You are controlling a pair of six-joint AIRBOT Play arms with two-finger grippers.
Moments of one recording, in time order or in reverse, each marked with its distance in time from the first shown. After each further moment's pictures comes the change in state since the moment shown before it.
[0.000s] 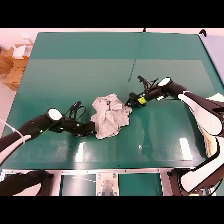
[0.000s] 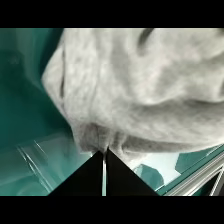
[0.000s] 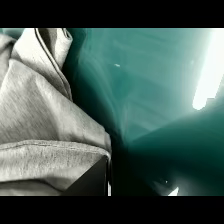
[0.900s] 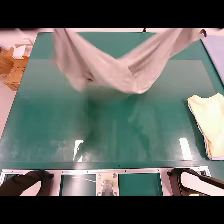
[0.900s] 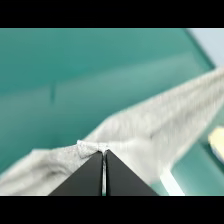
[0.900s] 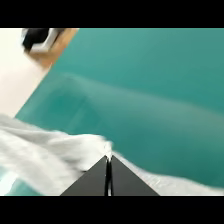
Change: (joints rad) left arm 0.157 0.201 1.271 0.515 -0.312 -0.143; right arm -0.369 0.585 0.654 0.015 0.228 0.079
